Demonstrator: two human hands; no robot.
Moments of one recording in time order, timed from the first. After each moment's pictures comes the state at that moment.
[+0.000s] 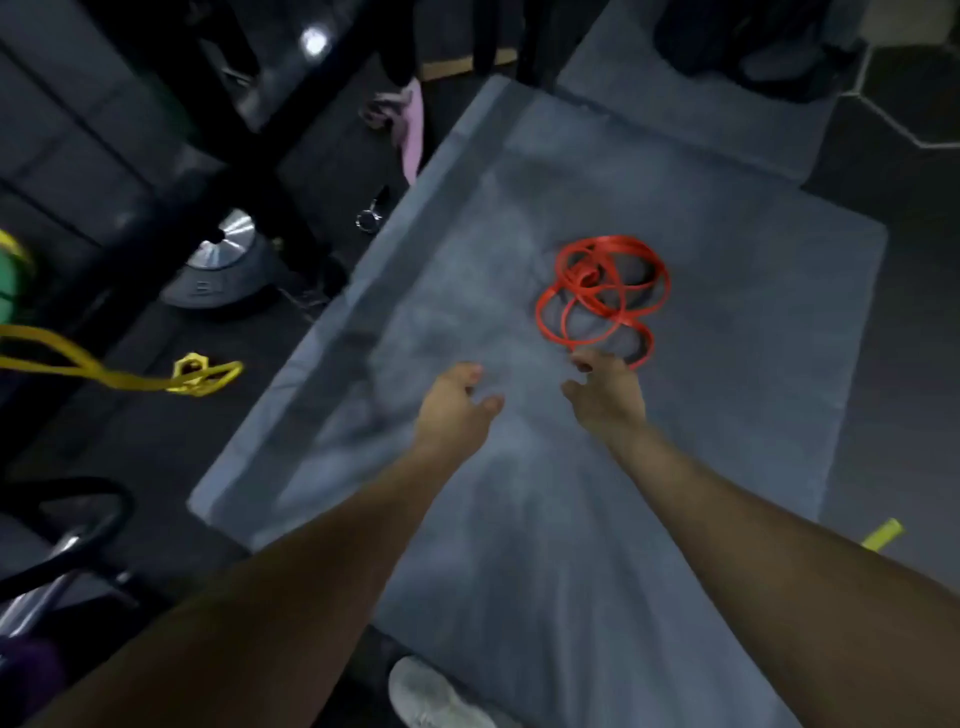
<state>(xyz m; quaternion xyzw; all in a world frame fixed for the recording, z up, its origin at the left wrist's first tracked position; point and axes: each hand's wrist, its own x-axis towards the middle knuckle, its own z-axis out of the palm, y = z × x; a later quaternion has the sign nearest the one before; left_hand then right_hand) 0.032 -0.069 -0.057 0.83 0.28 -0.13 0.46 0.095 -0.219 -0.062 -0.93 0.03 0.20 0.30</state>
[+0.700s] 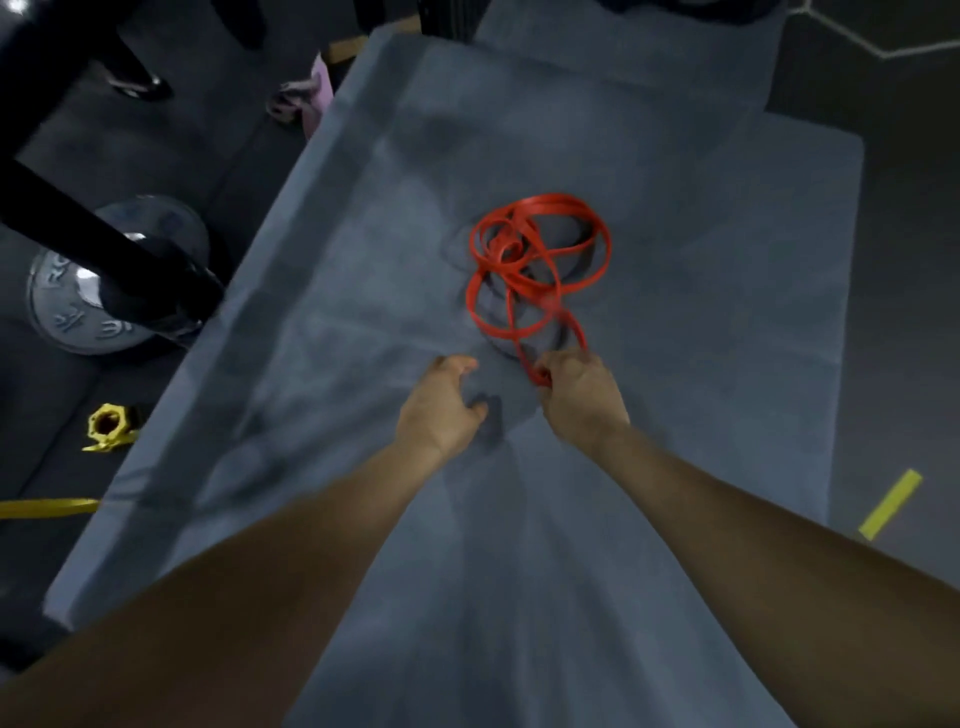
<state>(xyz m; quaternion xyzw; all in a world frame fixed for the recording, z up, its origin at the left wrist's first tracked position) 0.097 -0.127 -0.134 0.91 0.14 -0.16 0.37 0.132 -0.281 -0.143 -0.97 -0.09 0.17 0.15</state>
